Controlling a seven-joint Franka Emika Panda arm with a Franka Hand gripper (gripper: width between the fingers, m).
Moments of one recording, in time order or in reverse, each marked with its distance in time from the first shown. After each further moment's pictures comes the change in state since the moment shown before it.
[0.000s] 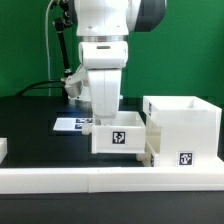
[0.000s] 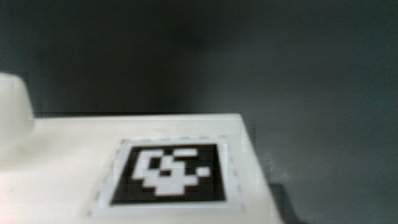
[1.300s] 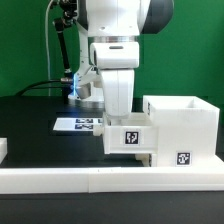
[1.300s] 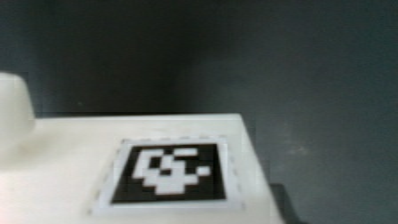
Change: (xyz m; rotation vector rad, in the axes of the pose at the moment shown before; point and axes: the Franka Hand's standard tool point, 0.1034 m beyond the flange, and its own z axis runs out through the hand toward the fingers) arm 0.011 -0.001 0.002 0.003 -0.003 -0.017
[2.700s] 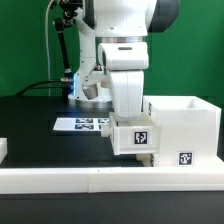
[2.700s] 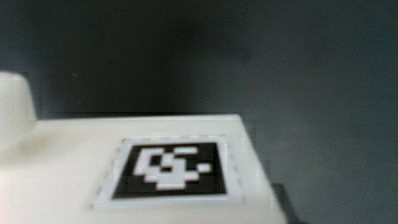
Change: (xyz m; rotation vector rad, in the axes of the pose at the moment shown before) arm 0.012 0.002 0.000 0.022 0.002 -0.008
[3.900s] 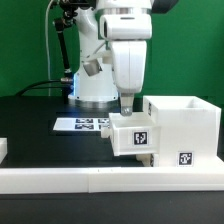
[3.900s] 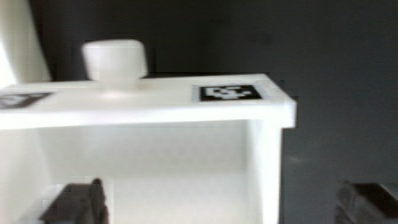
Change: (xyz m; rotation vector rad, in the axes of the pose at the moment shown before) arm -0.003 0.019 -0.052 -0.059 -0.018 0.029
